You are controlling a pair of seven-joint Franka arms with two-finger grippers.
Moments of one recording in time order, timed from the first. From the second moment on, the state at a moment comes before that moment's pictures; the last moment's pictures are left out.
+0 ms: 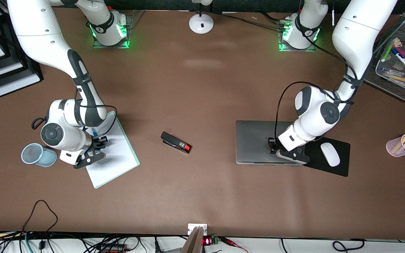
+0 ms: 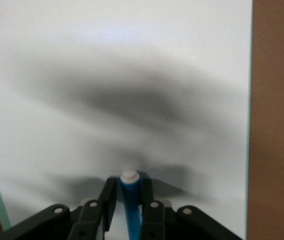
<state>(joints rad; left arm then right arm) 0.02 0.60 -0.30 -1.88 -0.11 2.64 0.07 0.19 0.69 -0.12 -1.70 0.04 2.28 -0.36</state>
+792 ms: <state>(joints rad) 0.02 0.67 -0.30 -1.87 -0.11 2.67 0.14 0.19 0.65 -0.12 -1.63 0.04 2.29 -0.37</state>
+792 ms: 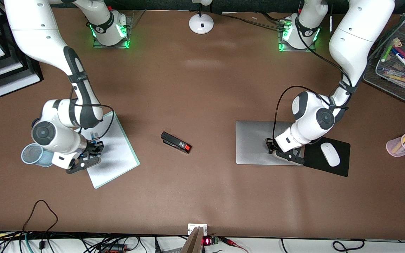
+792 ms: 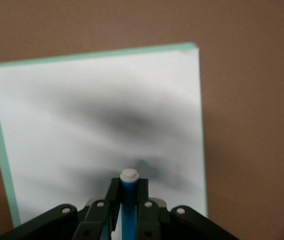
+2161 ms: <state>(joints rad) 0.09 0.39 -0.29 -1.64 -0.11 1.86 0.16 0.01 0.45 -0.13 -1.59 0.34 2.21 -1.36</state>
